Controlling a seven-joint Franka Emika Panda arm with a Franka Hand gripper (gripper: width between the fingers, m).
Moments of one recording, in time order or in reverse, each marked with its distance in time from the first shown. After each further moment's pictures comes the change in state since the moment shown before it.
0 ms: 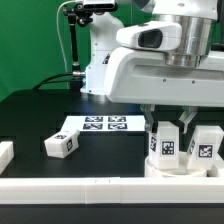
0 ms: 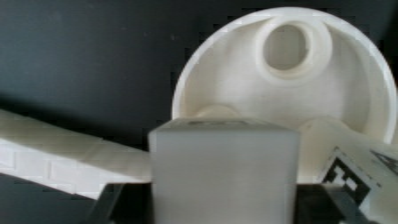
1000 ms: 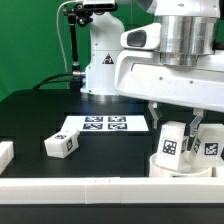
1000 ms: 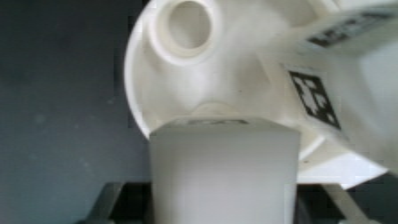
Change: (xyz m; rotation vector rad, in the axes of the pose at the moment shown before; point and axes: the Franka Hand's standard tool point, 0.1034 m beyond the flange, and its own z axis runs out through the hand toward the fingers) arm 0.002 -0.018 -0.002 0.065 -0.017 0.823
